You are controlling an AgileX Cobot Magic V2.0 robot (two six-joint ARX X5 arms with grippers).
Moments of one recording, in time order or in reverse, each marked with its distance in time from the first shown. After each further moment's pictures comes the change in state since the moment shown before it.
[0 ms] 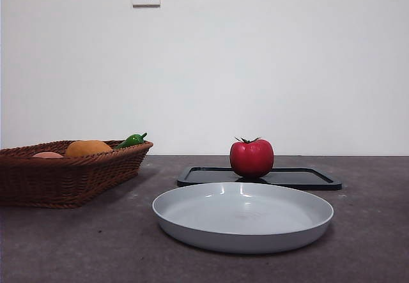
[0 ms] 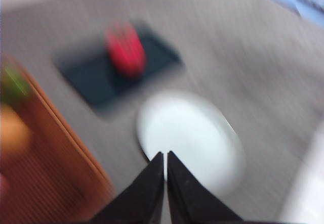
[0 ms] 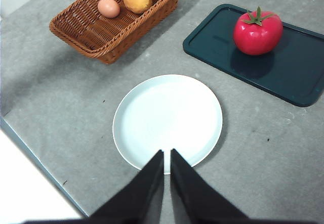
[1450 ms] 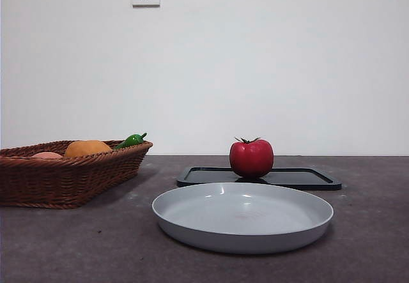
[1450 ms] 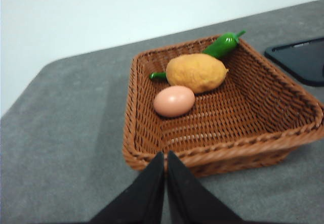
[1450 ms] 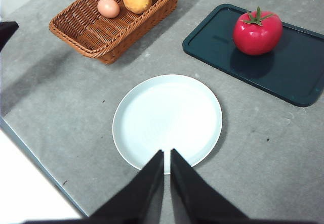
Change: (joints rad) left arm 0.220 -0.719 -0.916 0.535 -0.470 0.016; right arm 0.000 0.000 0.000 0.000 0.000 0.000
